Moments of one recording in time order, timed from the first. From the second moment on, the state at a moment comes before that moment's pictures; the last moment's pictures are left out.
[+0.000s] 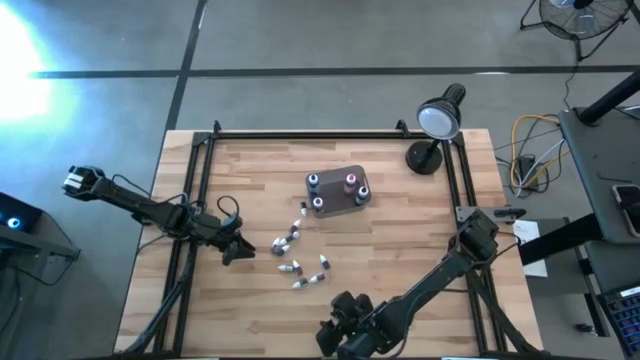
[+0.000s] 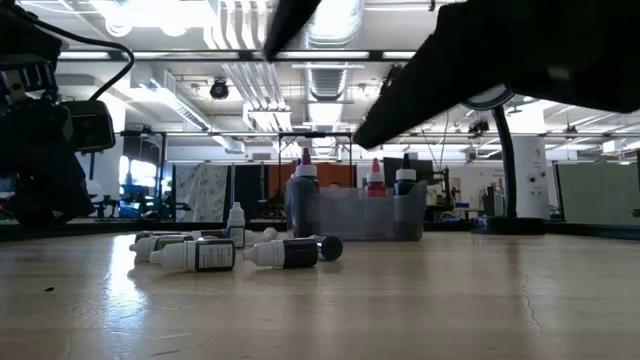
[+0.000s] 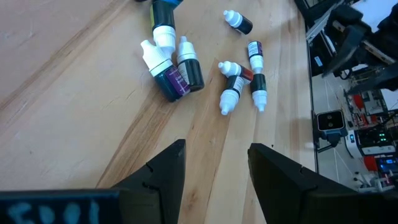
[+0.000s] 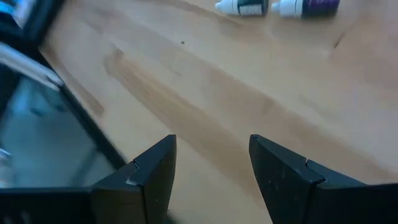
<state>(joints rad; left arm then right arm) -0.30 0.54 0.01 0.02 0.00 -0.98 0.69 2.21 1.74 -0.59 0.55 1.61</state>
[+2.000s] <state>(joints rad) -0.30 0.54 0.01 0.02 0.00 -0.98 0.52 2.19 1.74 -0.29 0.18 1.52</state>
